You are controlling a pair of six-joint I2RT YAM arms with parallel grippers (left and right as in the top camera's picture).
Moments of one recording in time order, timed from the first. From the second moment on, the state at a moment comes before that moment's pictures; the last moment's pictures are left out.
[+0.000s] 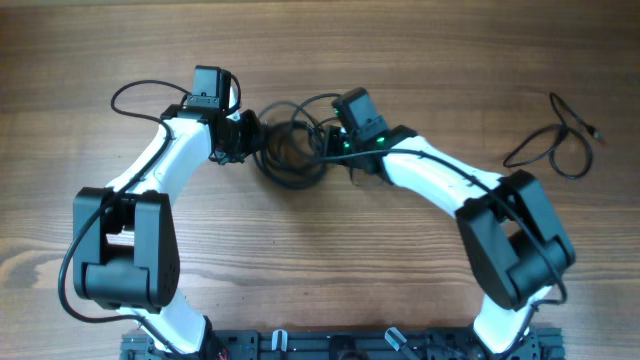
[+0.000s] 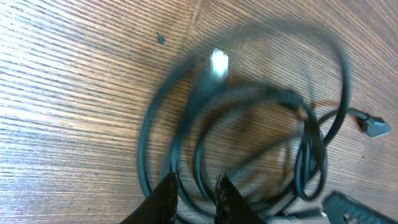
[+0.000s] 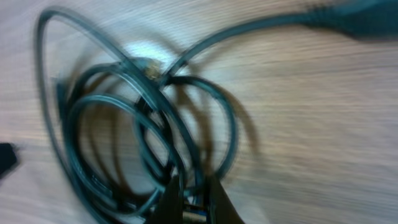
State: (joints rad) left arm -0.12 1.84 1.18 -0.57 0.28 -0.55; right arm 0.54 1.92 1.19 -0.32 -0.12 0.70
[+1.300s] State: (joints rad) left arm -0.12 1.84 1.18 -0.57 0.28 -0.55; right arm 0.52 1.94 1.30 -0.54 -0.22 0.48
